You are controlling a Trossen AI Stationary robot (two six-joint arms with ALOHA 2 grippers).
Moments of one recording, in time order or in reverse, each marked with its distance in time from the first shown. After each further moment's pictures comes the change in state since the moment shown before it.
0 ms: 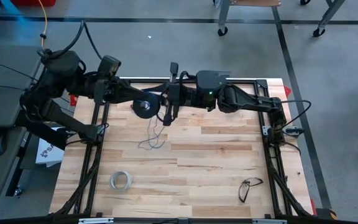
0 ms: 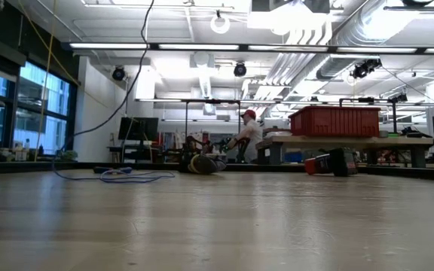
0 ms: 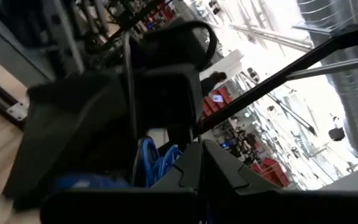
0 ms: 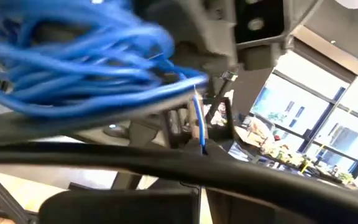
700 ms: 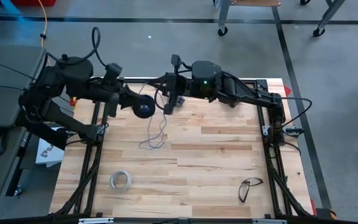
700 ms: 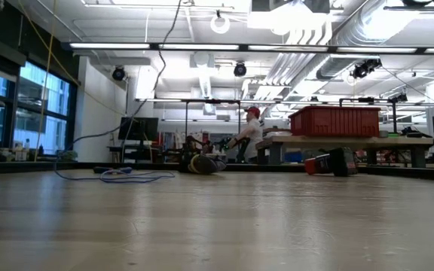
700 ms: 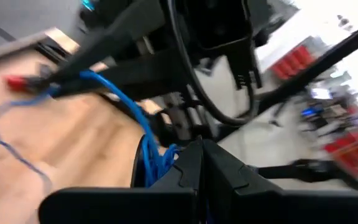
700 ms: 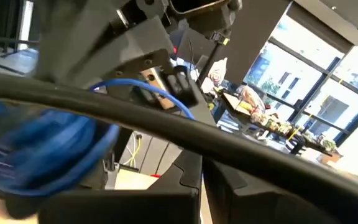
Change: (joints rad) left arm 0.015 -0.019 -0.002 -0.306 -0.087 0.219; right arm -0.087 -0.009 0.001 -0.135 -0.002 -0.004
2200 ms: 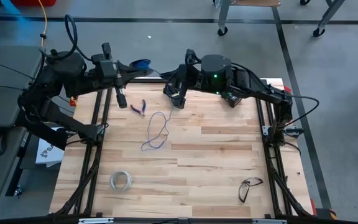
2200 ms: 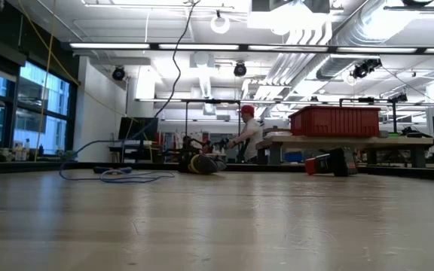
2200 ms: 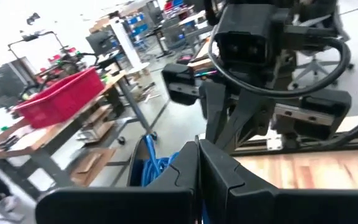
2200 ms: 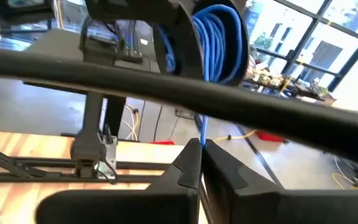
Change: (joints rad) left arm 0.018 -0.012 0.001 0.141 -0.424 1.058; right arm -0.026 -0.081 0.000 -0.218 0.086 0.166
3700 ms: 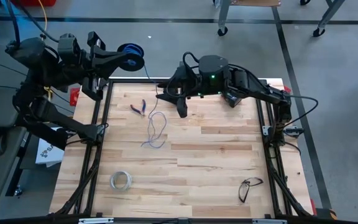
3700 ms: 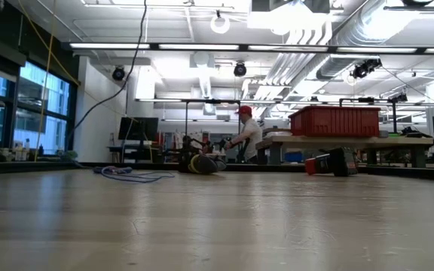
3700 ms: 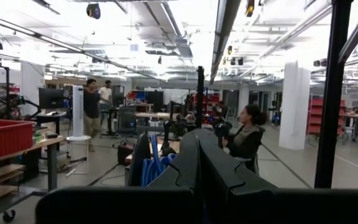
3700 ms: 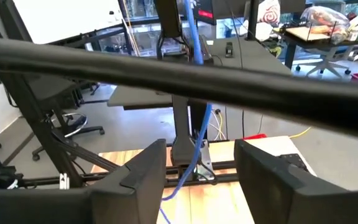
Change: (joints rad) left arm 0.010 -0.052 0.001 0.372 0.251 -0.313; right arm 0.000 0.008 -0.001 -0.021 -0.293 0.359
